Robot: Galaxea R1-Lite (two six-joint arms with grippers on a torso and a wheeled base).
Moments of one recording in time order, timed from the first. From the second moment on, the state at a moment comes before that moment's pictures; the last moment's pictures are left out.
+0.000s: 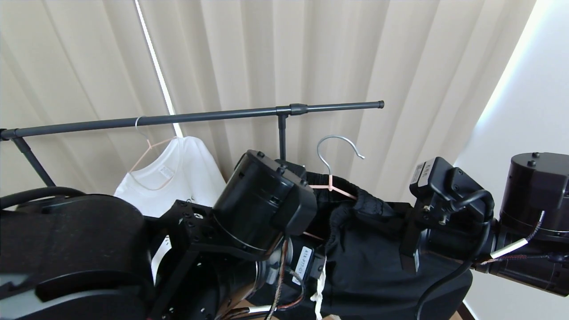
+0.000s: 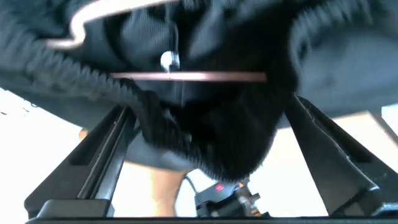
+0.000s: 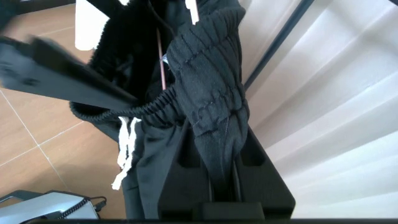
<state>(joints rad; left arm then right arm) -0.99 1.71 -1.11 0.10 0.40 -0.24 0.62 1.50 -0.59 -0.65 0.20 -0.34</state>
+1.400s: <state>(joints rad) -0.46 1.34 -0.85 0.00 -0.24 0.58 0.54 1.50 -0.58 -0.65 0.46 -0.27</state>
